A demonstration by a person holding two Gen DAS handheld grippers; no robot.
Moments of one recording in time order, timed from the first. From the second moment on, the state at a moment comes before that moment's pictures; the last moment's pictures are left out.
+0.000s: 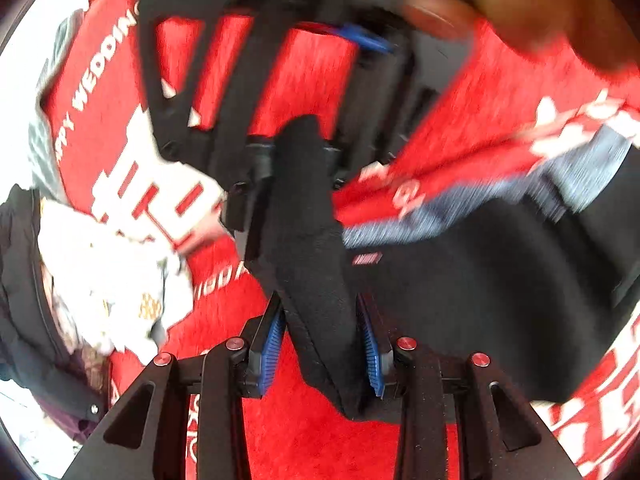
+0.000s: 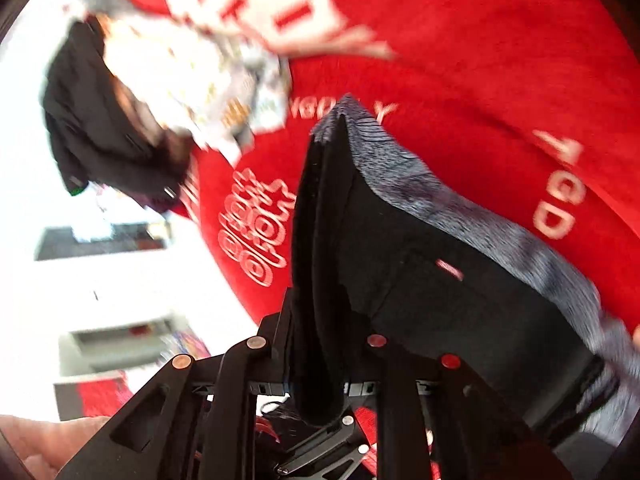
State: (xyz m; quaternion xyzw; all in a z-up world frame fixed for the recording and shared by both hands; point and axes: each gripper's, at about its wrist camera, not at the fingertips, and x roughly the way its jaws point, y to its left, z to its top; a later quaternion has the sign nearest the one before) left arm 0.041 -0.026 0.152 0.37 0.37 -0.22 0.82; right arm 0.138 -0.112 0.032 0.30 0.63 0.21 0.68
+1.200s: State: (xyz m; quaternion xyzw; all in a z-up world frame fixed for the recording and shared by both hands) left arm -0.123 -0.255 0.113 0.39 0.44 -0.44 0.68; right arm -0.202 -0.405 -0.029 0.49 0.49 -0.05 0.71
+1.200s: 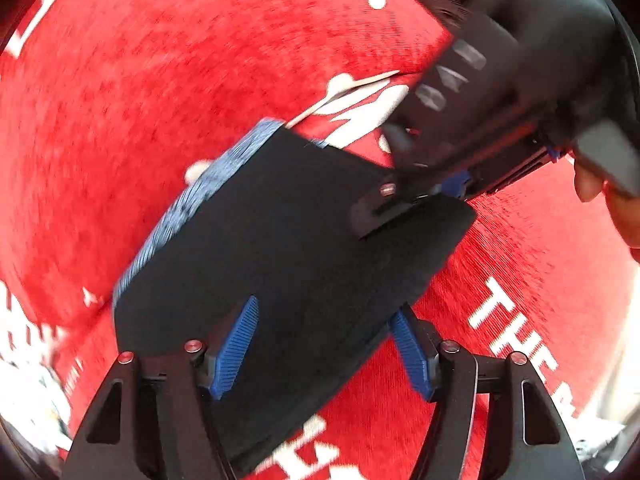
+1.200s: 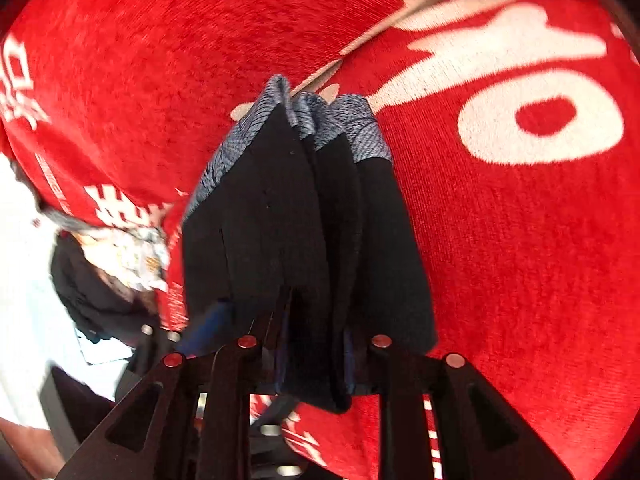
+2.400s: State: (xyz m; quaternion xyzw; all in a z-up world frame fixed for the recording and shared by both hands) left arm 0.010 -0.125 0.080 0.22 0.64 -0.27 0.69; right arm -0.177 -0.313 0.002 0.26 0.59 -0.19 0.74
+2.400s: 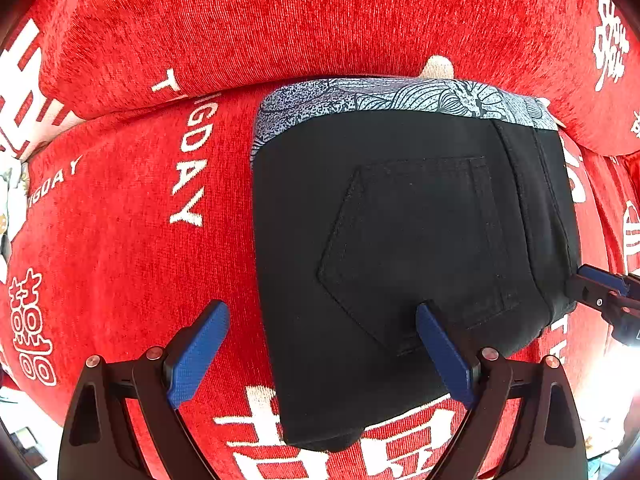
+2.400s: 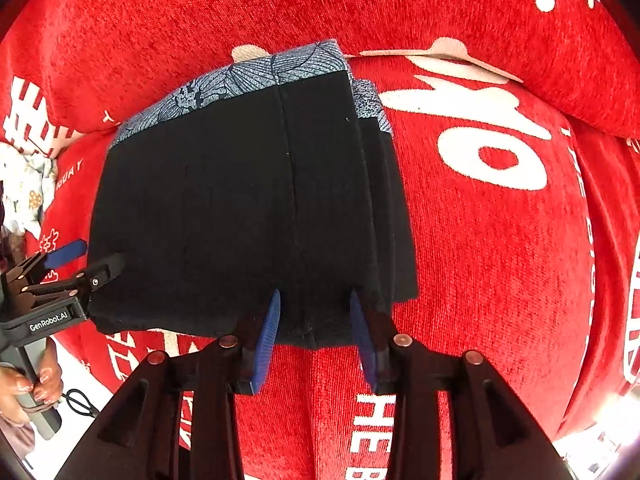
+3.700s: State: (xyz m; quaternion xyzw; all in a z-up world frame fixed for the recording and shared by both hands) left arm 0.095 -0.119 0.065 0.10 0.70 -0.25 0.66; right arm -0.190 -0.377 -0.003 0.35 0.56 -0.17 0.73
